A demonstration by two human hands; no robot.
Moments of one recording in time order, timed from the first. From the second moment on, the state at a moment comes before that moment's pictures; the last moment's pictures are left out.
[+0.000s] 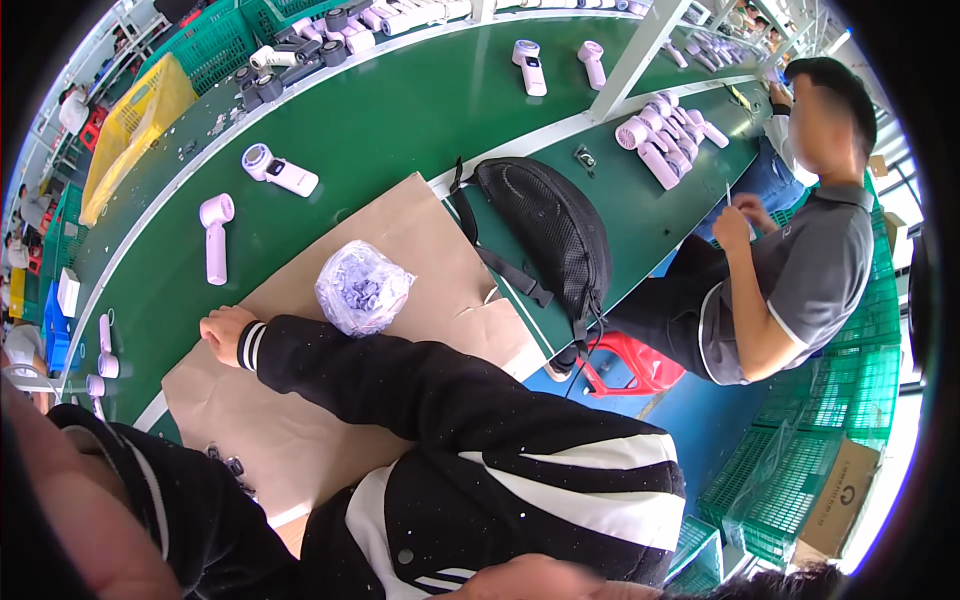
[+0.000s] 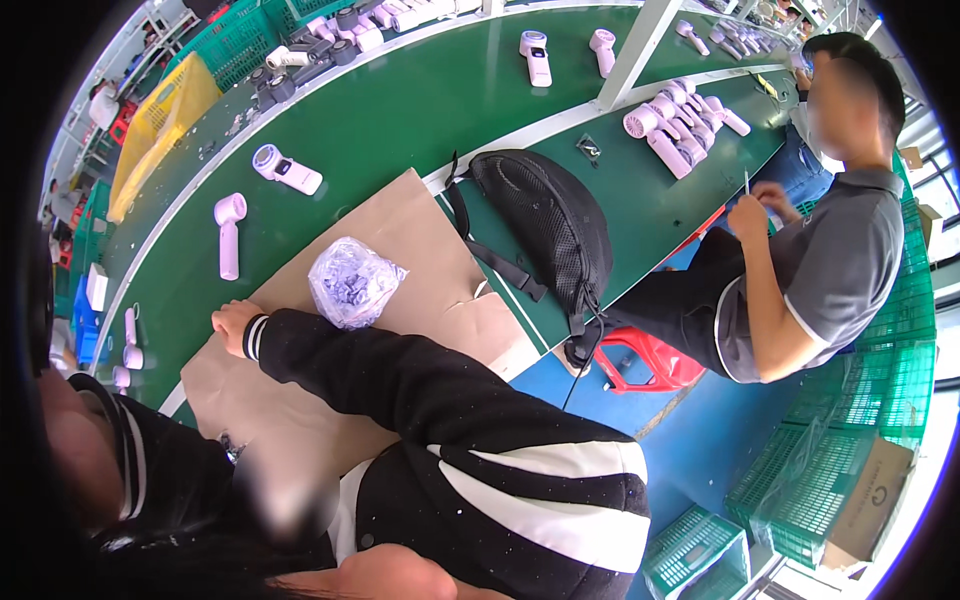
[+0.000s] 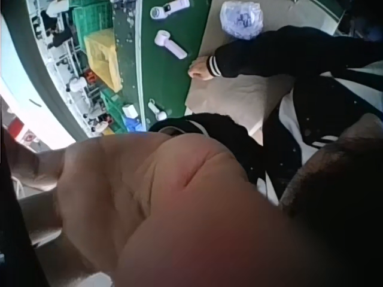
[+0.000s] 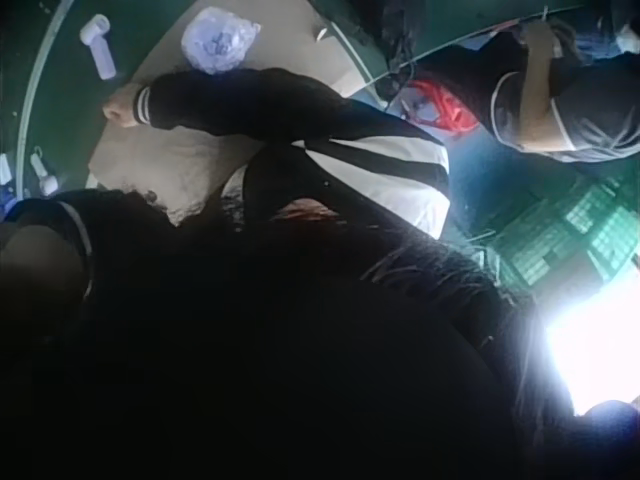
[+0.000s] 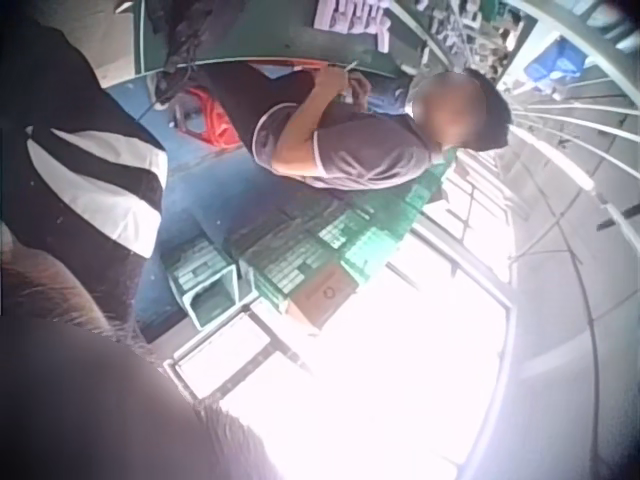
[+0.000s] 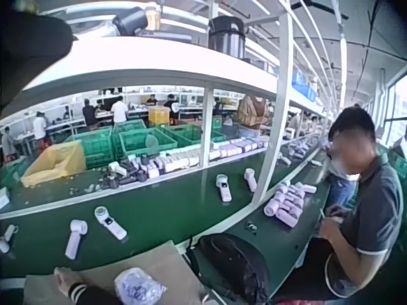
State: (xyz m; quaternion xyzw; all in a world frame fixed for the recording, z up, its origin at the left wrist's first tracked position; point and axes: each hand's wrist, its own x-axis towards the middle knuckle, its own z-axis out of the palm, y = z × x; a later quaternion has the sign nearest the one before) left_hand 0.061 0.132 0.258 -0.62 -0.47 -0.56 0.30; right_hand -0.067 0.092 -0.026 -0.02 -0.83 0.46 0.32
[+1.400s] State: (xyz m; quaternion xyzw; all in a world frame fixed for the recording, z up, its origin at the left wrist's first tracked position) left_hand -0.255 -0.042 0.080 0.06 -0.97 -0.21 0.04; right_hand 0.107 0.303 0.115 -0.16 -0.86 0.44 -0.19
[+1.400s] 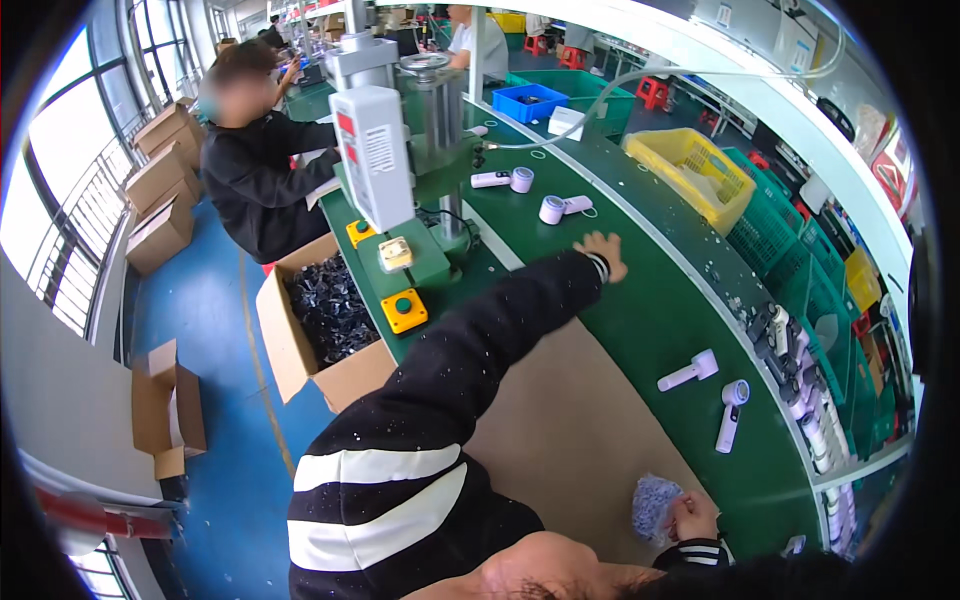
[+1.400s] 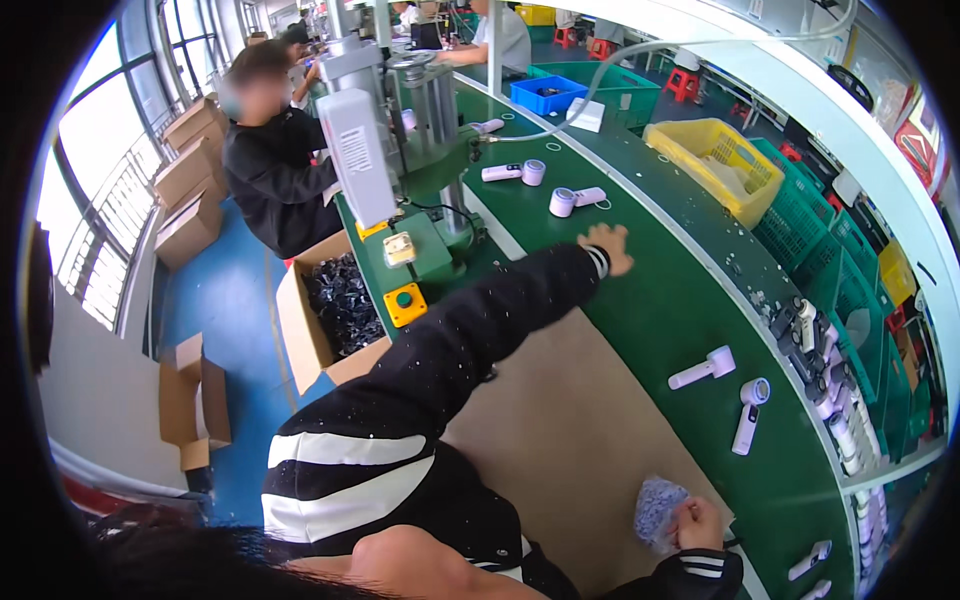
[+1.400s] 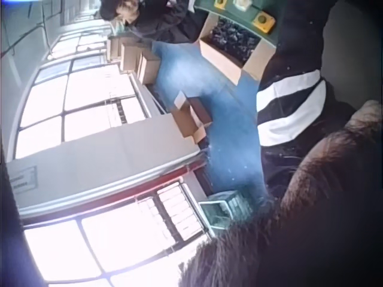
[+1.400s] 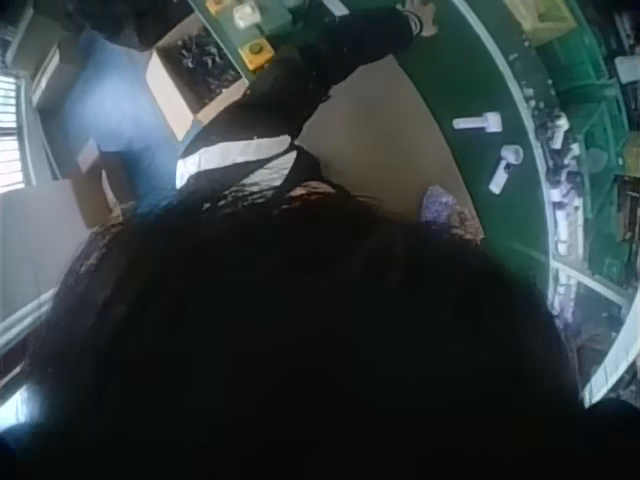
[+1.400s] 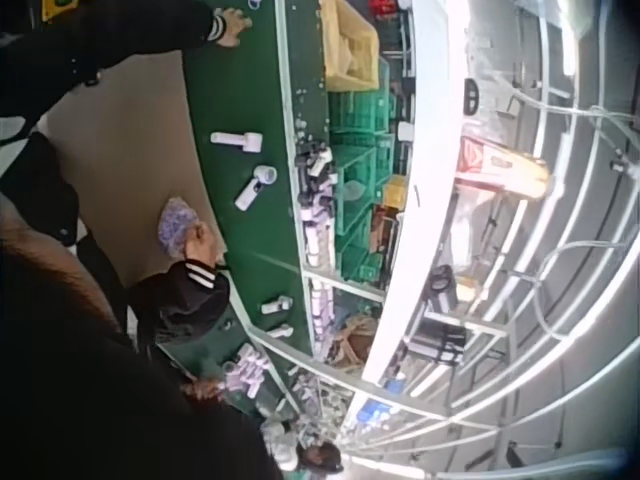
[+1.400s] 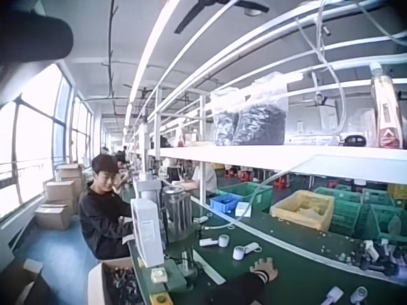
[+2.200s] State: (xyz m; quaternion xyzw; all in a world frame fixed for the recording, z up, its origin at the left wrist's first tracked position) left_hand -0.325 -0.071 0.076 -0.06 -0.99 -0.12 0.11; right_hand 0.151 0.281 0.111 -0.10 -0.95 0.30 0.01
